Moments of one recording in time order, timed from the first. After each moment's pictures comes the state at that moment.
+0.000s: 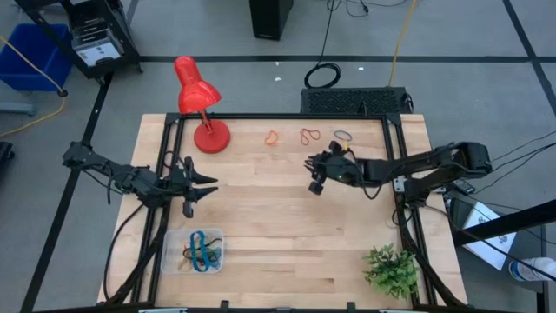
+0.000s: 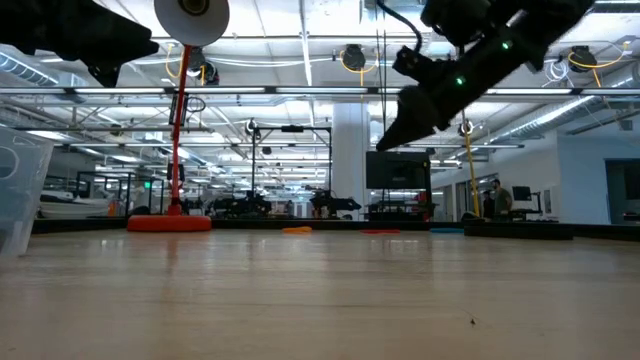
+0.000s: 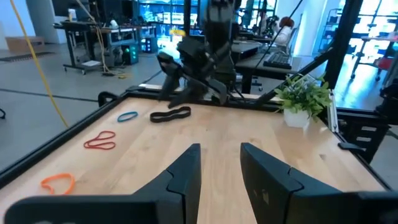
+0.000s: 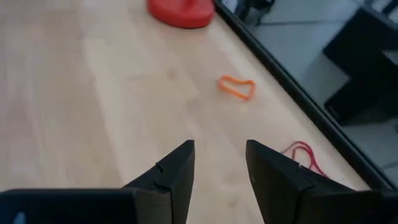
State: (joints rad) left arm -0.40 0.35 0.26 0.02 -0.50 -0.11; right arm -0.06 1.38 0.68 0.10 0.47 0.06
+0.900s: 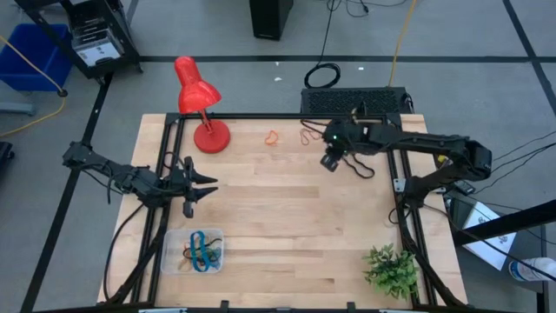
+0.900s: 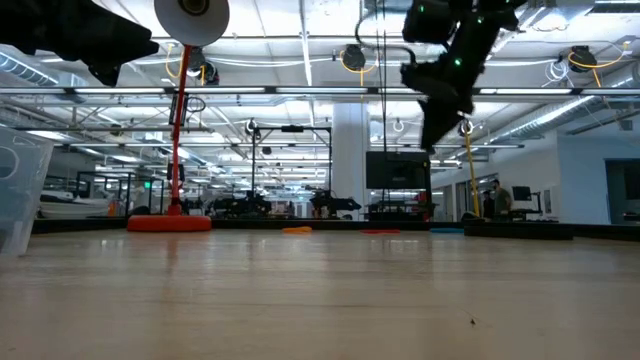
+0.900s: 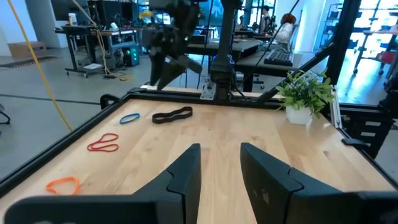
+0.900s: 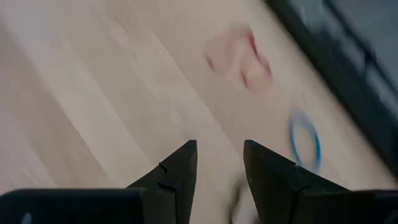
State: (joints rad) left arm -0.40 0.35 0.26 0.02 -0.50 -0.08; right arm -0.36 1.37 1.05 -0.77 0.24 0.18
